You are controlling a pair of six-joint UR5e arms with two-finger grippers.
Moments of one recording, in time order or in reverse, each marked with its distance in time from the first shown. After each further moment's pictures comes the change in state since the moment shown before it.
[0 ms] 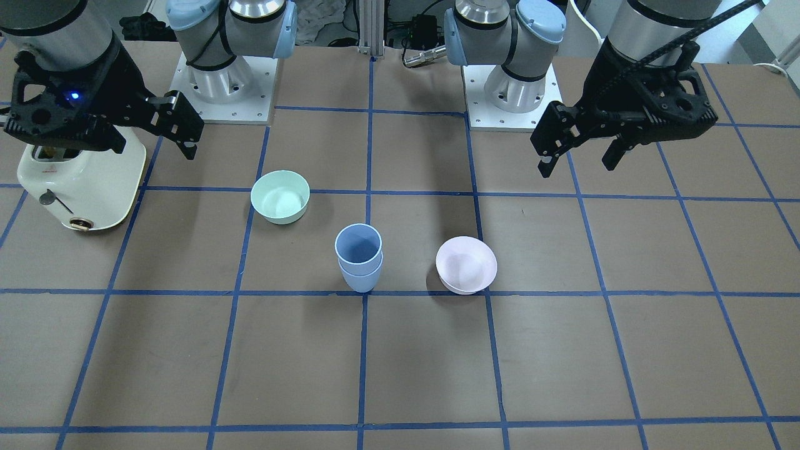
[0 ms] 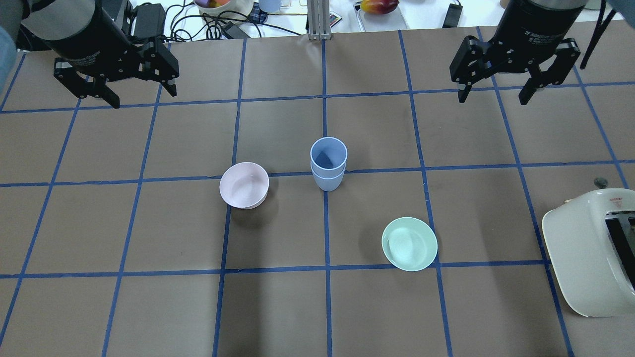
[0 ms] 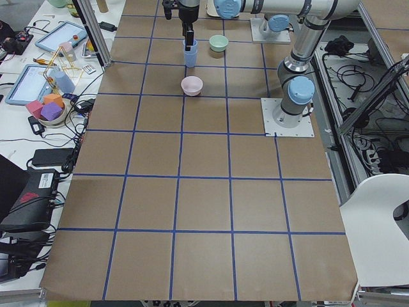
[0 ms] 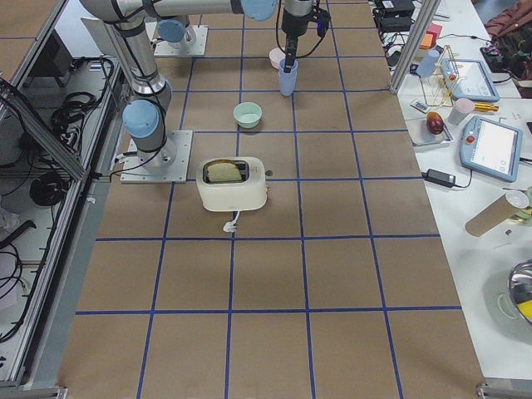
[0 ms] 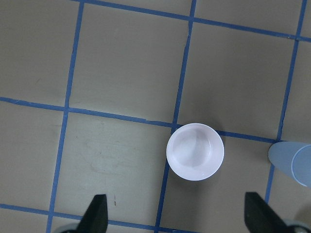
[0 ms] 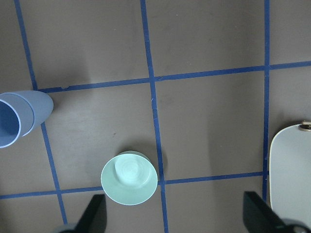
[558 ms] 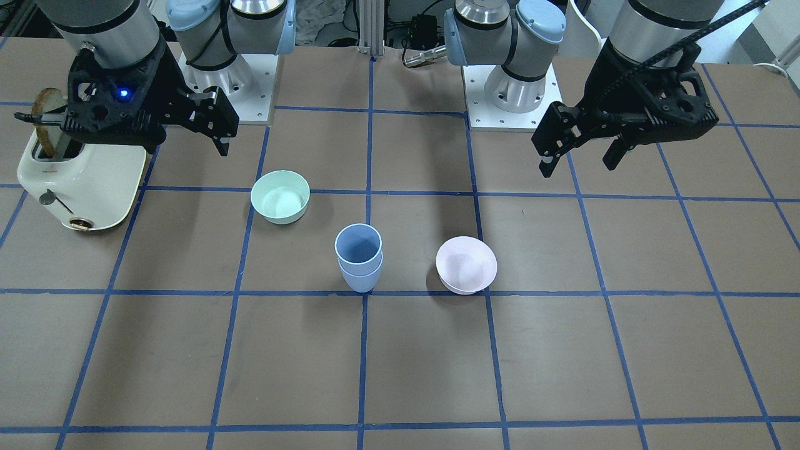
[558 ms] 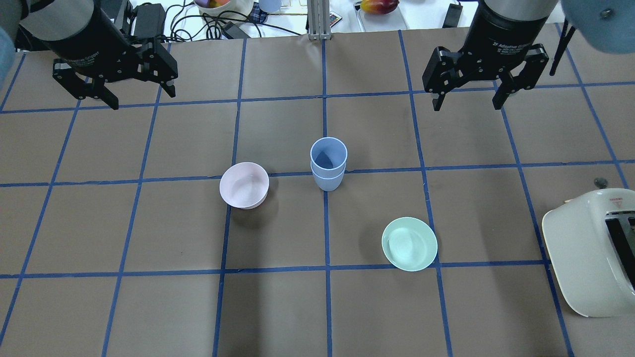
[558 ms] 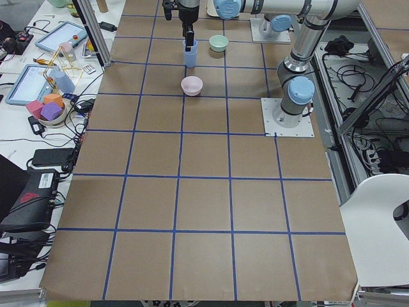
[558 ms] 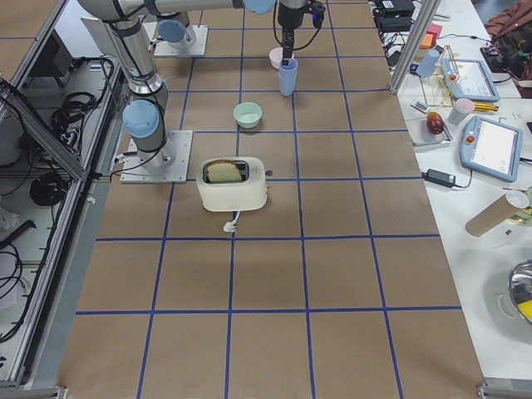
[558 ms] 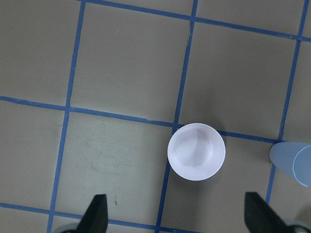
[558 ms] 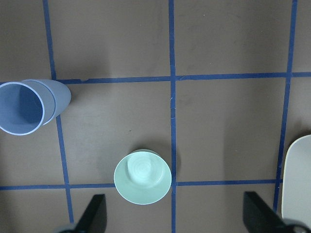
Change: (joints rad) left arm 0.003 0.000 0.000 -0.008 0.001 0.000; right arm 0.066 -0.001 0.019 -0.037 0.005 0.005
